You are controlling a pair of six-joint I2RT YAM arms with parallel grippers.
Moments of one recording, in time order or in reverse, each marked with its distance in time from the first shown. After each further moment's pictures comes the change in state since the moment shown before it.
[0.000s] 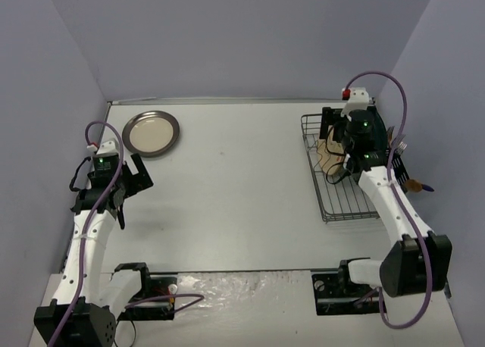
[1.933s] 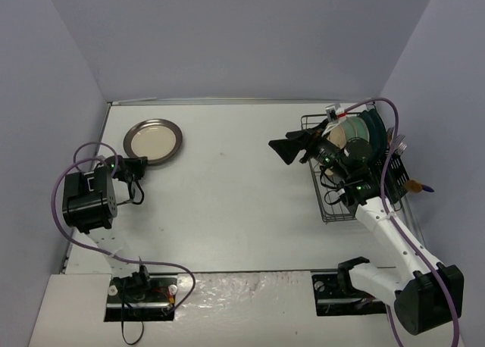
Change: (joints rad) left arm 0.196 0.954 -0.182 1.428 0.251 -0.979; right arm 0.185 -0.262 -0.241 0.436 -0.771 0.614
